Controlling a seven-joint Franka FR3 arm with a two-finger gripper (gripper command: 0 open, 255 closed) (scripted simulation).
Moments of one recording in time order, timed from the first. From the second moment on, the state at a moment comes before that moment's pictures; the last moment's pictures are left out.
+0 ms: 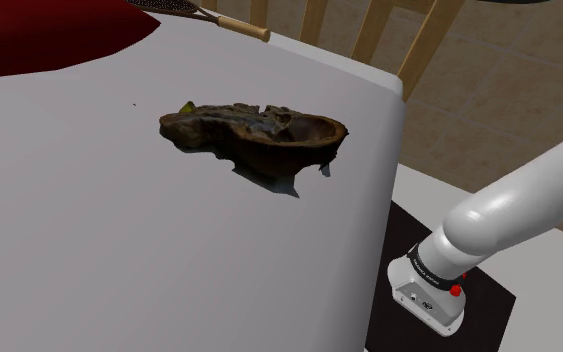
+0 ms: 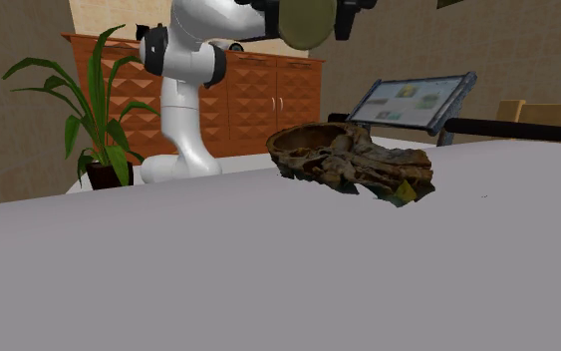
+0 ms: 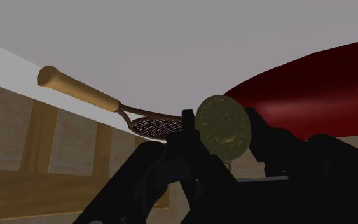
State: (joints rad) arm -0.23 -0.16 0.75 -1.70 -0.42 2.20 0.75
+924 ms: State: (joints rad) arm -0.08 -0.48 0.80 -1.87 -0.27 2.06 0.88
